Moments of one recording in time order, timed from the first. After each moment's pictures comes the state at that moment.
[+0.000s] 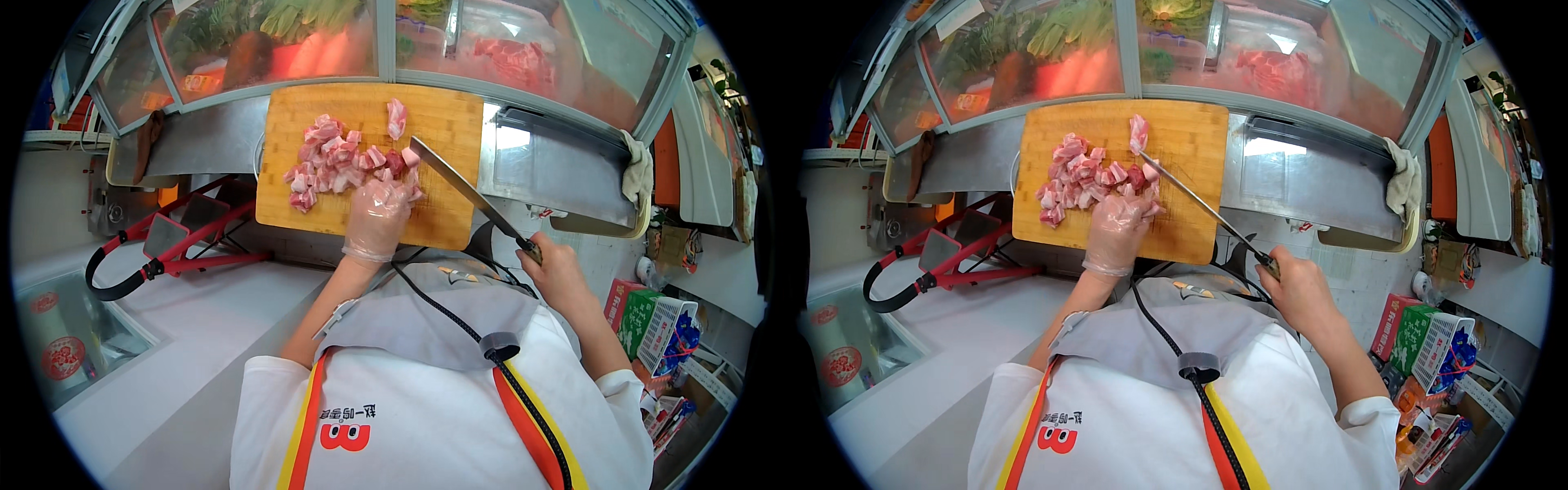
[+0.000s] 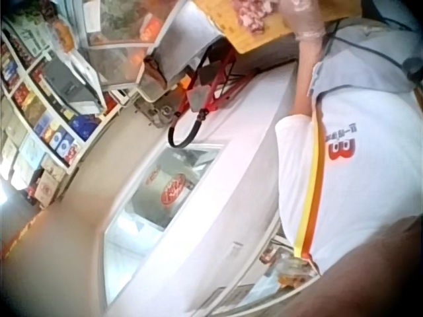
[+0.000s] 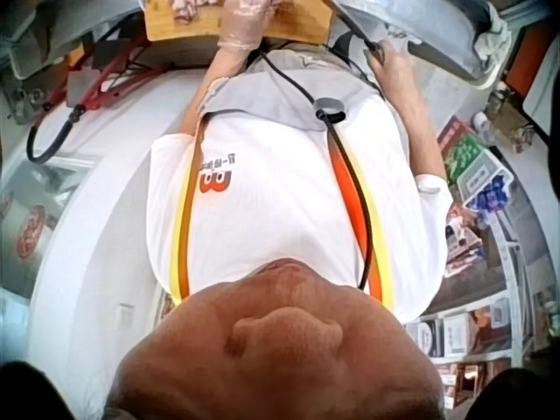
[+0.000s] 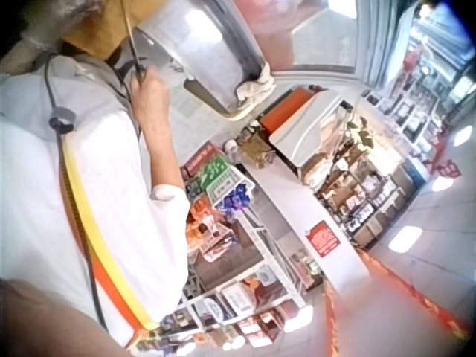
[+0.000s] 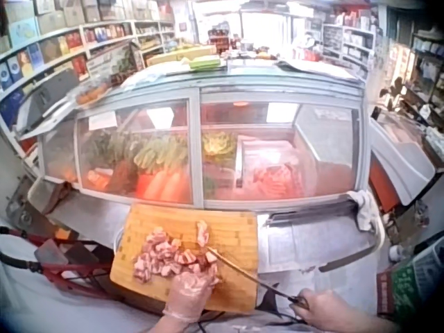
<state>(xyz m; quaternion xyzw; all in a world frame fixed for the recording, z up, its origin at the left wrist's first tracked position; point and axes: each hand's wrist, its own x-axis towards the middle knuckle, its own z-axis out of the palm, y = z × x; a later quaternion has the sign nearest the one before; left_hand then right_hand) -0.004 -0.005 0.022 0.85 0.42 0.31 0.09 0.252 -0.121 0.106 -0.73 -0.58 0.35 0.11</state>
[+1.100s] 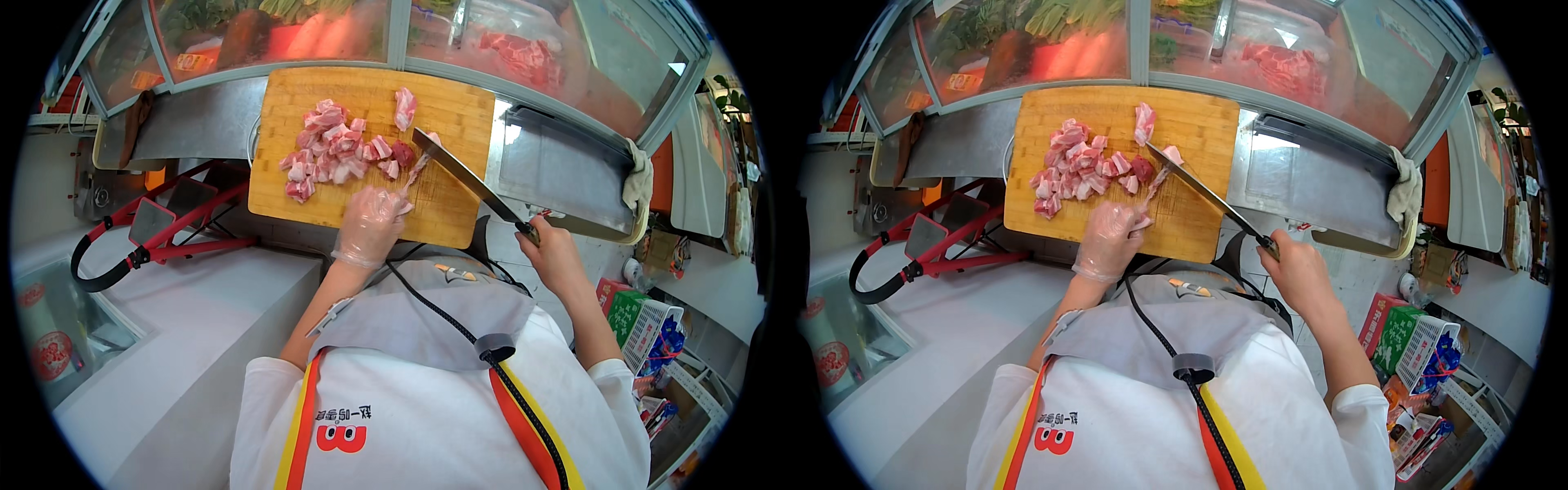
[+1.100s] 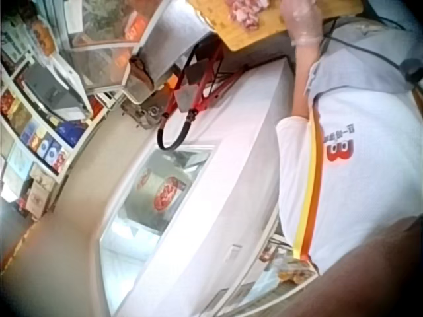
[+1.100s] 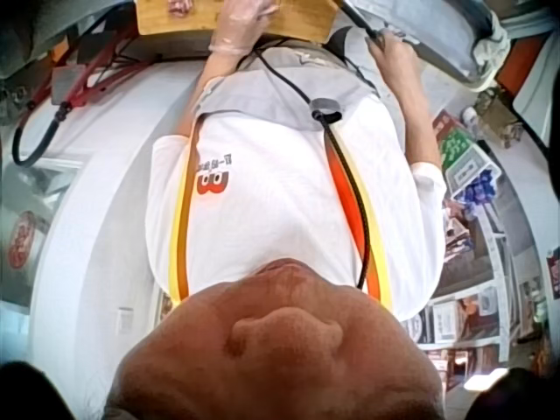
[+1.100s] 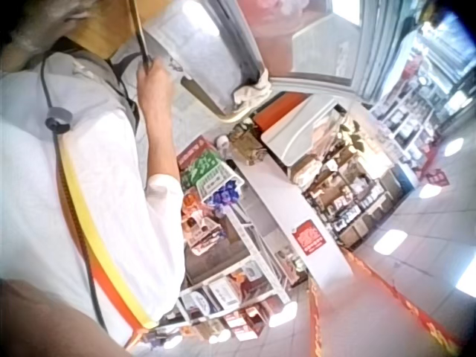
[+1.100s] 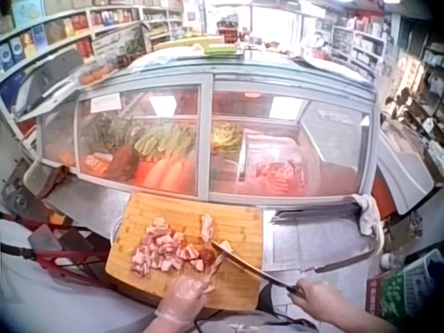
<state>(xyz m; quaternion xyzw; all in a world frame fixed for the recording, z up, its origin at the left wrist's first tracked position) -0.025 -0.018 0.006 0.85 0.43 0.28 0.13 0.250 -0.094 0.089 -0.74 -0.60 0.30 0.05</state>
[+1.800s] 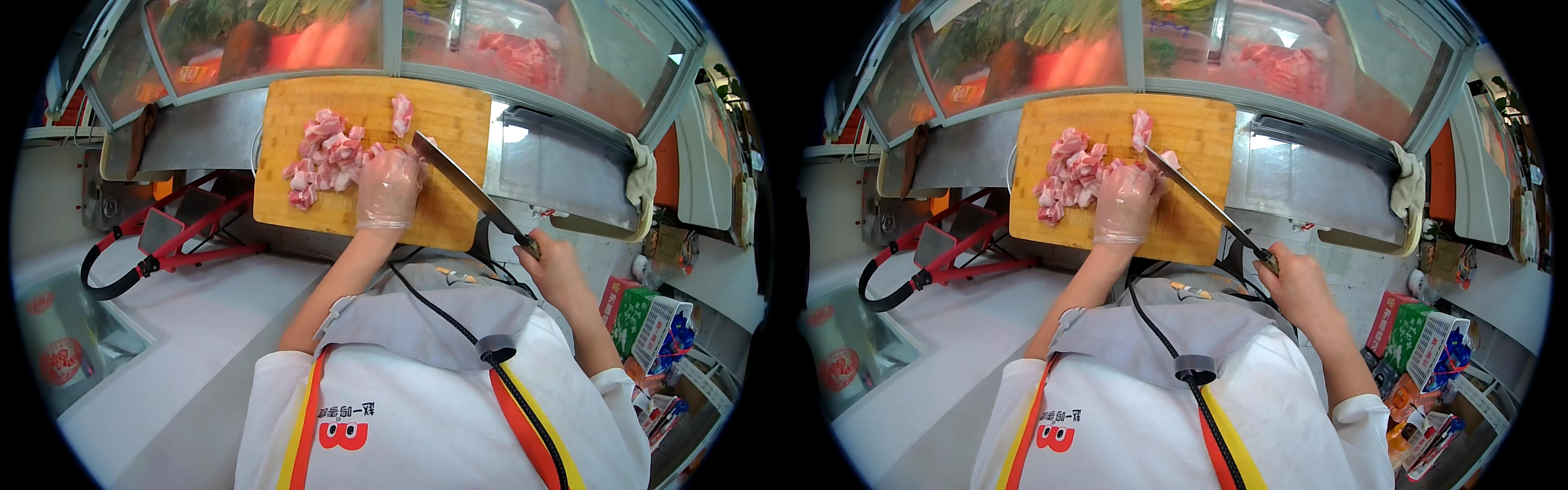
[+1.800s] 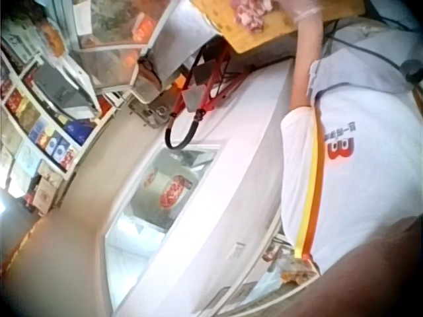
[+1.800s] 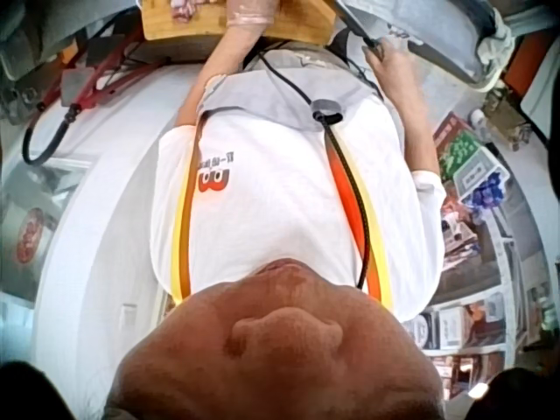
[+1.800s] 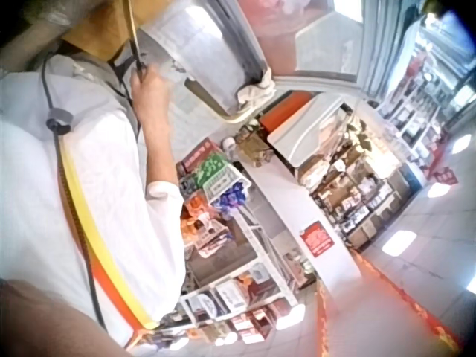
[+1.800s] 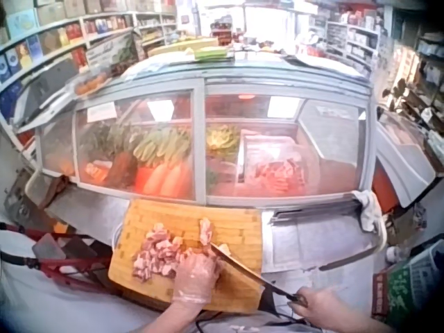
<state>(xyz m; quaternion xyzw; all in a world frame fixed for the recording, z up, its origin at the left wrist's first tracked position) 0.015 0.031 0.011 0.85 0.46 0.25 0.05 0.246 -0.107 0.097 -0.73 -0.57 0.36 0.10</state>
